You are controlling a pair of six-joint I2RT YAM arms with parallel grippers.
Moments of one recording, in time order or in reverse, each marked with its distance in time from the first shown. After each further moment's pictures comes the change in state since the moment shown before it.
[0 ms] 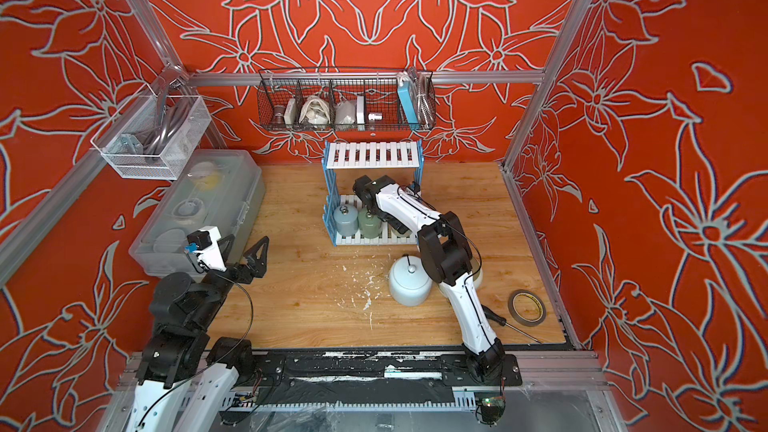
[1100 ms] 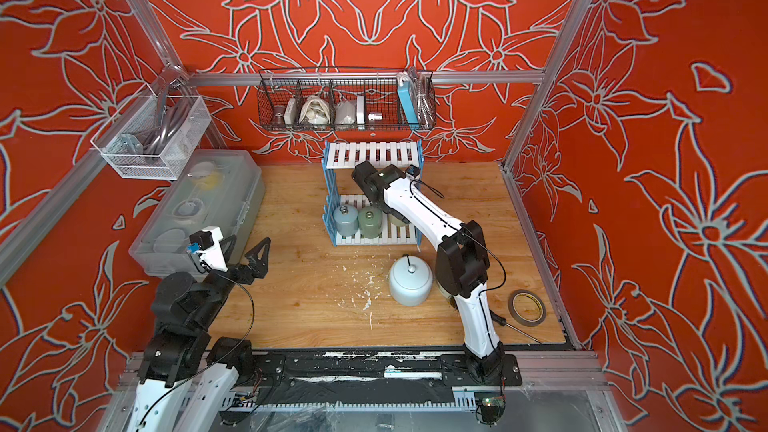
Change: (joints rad) left arm 0.000 0.000 -0.013 0.005 0.016 0.000; right arm 0.035 -0.201 0.018 -0.040 -0.006 -0.243
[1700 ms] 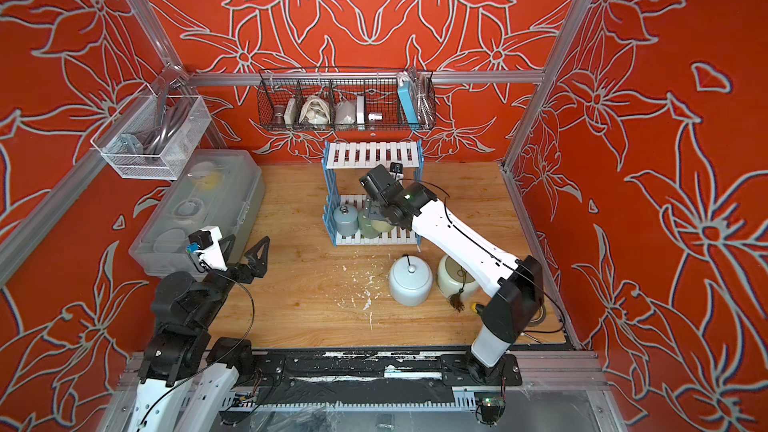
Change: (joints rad) left arm 0.014 0.003 0.000 0.005 -0.001 0.000; right arm 0.085 -0.471 -0.429 0.383 -0.305 -0.557
